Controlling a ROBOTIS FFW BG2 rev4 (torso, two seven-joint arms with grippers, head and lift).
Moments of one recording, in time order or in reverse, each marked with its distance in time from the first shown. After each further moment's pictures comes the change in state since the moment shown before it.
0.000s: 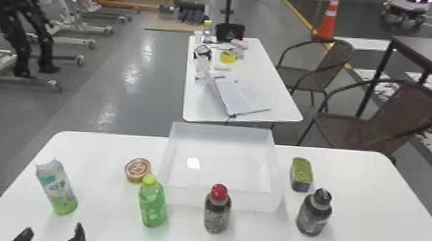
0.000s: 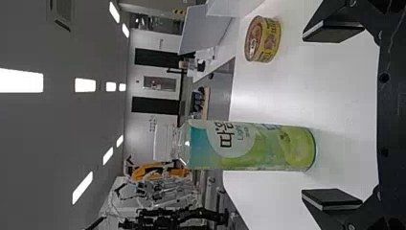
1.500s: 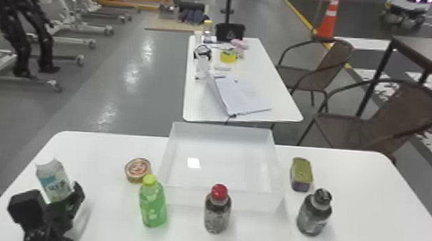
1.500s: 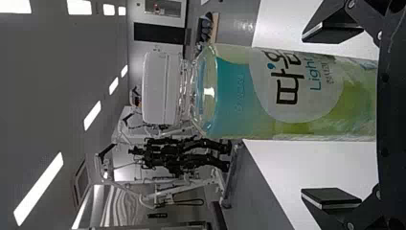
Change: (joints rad) left arm -0.390 0.026 0.005 0.419 -0.087 -0.062 0.329; right arm -0.024 0.019 0.000 0.019 0.010 0.000 0.026
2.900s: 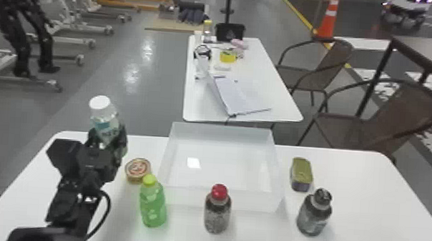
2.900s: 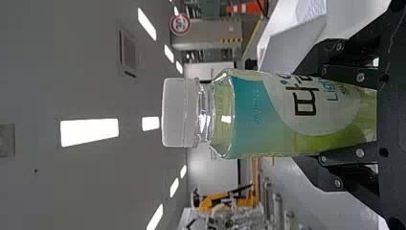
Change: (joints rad) left arm -0.008 0.001 -0.171 -0.332 -0.048 0.081 -0.311; right arm -0.002 0.005 0.000 0.005 -0.003 0.000 0.007
